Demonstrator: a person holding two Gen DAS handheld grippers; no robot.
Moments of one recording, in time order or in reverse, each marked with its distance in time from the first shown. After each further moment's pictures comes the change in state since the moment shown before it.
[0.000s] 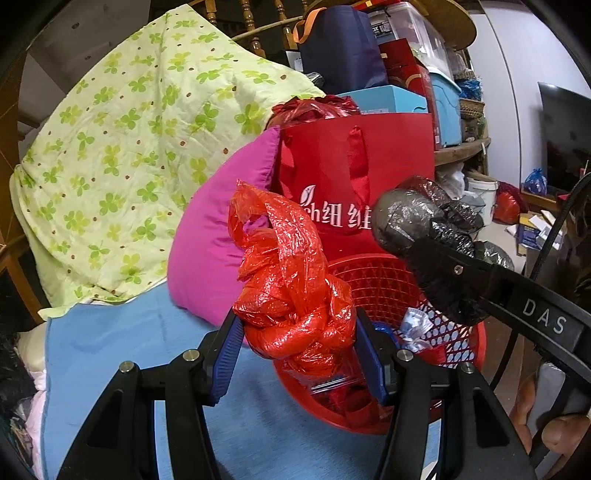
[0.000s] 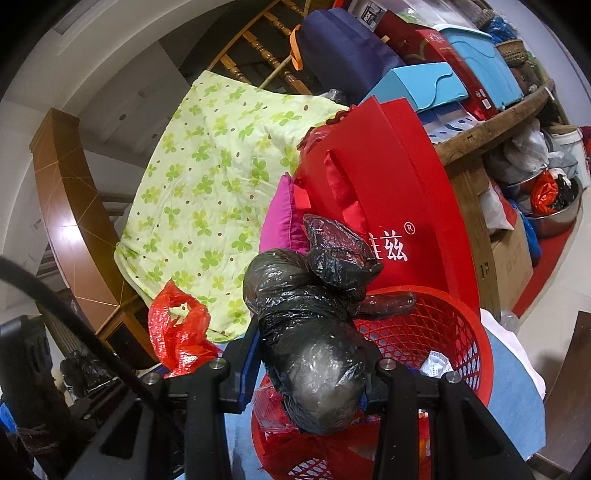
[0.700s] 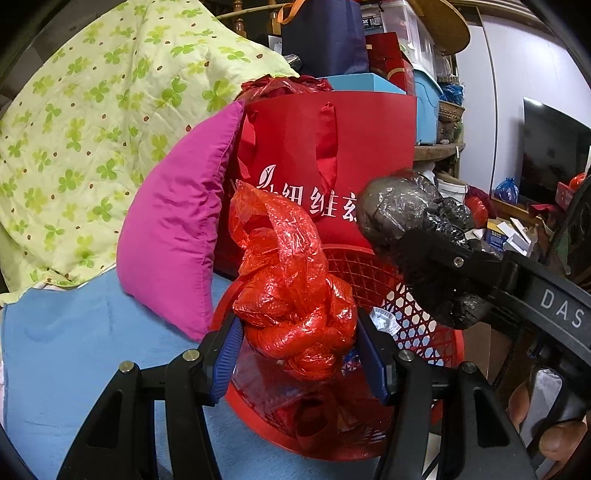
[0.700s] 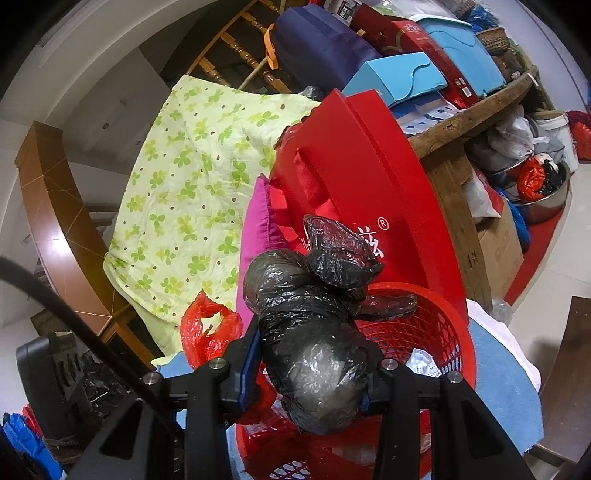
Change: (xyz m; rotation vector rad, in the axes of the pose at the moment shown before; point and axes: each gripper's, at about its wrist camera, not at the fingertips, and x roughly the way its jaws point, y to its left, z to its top) left arm 0.042 -0.010 -0.002 -0.051 0.051 -0.158; right arm 0.002 -0.017 0.002 0.063 0.009 -0.043
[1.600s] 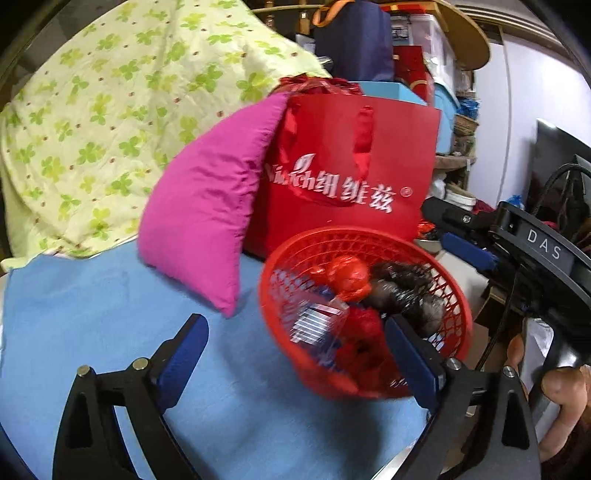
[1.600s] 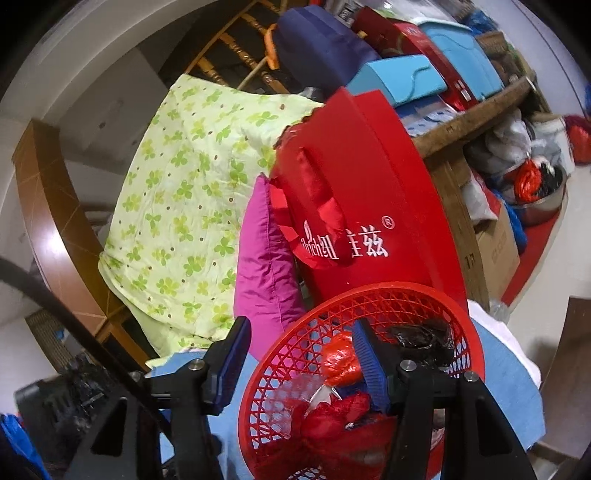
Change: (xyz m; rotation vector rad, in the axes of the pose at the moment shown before) left arm -0.036 0.043 -0.032 -0.095 0.014 0.025; right arm 0.003 0.020 -0.006 -0.052 -0.025 -0.033
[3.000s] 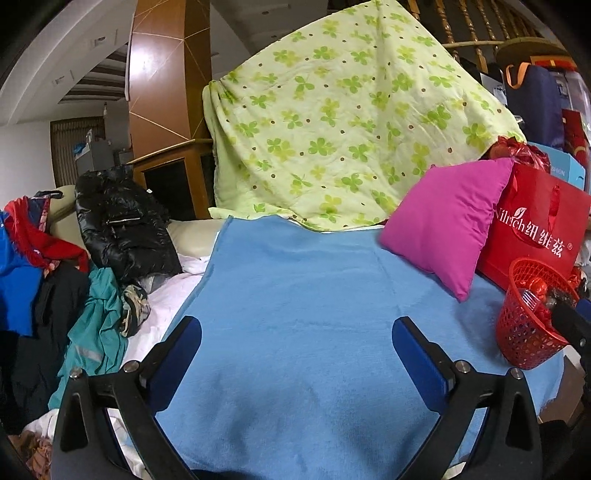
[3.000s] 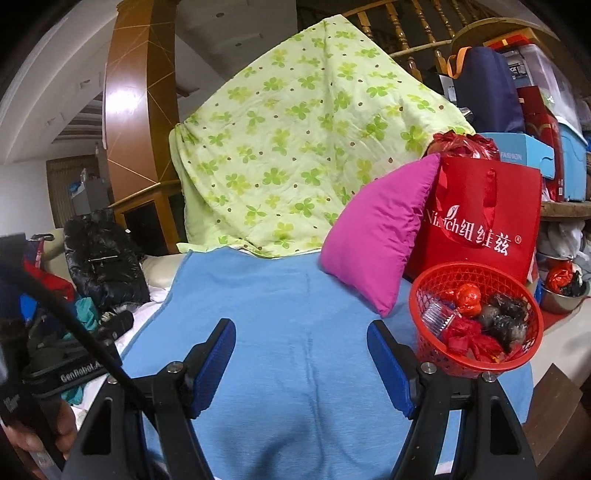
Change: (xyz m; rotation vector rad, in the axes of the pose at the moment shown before) left arm -0.226 0.159 -0.082 -0.281 -0.066 0.661; right arm -0.087 0.234 -0.119 -0.459 0.184 0.061
